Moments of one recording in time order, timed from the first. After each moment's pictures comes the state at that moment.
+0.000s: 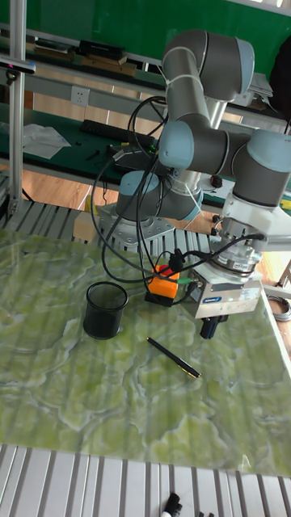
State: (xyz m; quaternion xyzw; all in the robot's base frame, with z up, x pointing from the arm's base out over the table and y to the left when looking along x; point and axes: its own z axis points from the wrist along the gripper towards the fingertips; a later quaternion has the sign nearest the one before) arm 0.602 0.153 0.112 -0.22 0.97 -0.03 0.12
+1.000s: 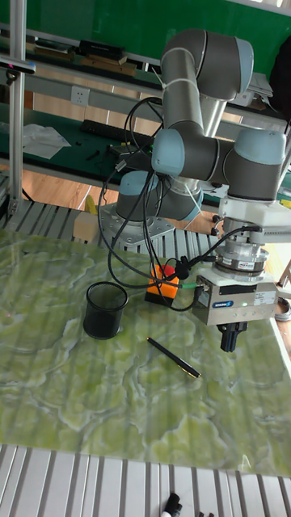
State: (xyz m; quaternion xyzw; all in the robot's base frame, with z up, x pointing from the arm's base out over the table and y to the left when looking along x) arm 0.622 0.185 0.120 -0.18 0.97 0.03 0.17
